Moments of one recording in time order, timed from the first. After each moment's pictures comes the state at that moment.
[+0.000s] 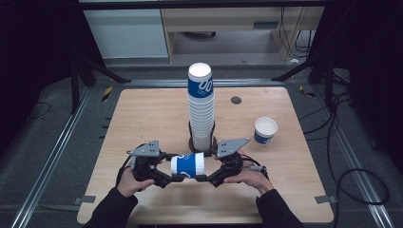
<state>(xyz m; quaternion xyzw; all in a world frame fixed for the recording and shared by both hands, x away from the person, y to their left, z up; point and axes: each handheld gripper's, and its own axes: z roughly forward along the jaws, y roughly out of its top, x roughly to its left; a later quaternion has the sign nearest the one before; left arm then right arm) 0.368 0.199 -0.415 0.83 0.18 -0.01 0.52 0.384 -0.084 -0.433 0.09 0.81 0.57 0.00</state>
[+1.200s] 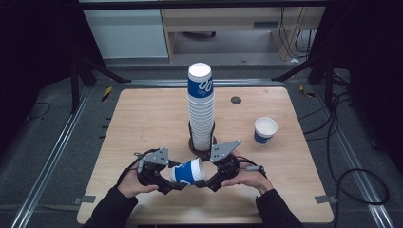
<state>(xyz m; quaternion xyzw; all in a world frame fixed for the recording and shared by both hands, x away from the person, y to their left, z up) 0.366 0.186 -0.429 0.89 0.13 -0.01 0.44 0.381 -0.073 -0.440 0.07 0.85 0.52 -0.01</state>
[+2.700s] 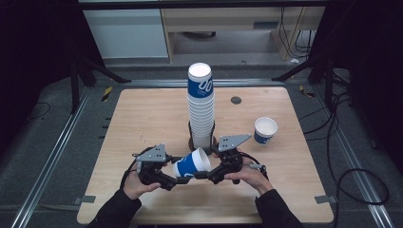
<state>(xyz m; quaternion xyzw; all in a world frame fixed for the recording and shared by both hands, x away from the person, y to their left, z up) 0.363 0.183 -0.423 0.84 0.15 0.01 0.51 0.389 -0.083 -0.431 0.13 0.79 0.59 -0.04</state>
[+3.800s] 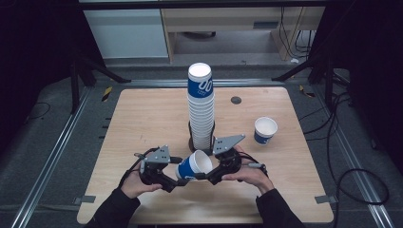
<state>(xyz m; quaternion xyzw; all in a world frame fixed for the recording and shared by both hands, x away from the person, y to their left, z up) 0.364 0.177 -0.432 0.88 0.16 0.04 0.44 0.386 -0.076 -0.424 0.11 0.85 0.52 0.01</state>
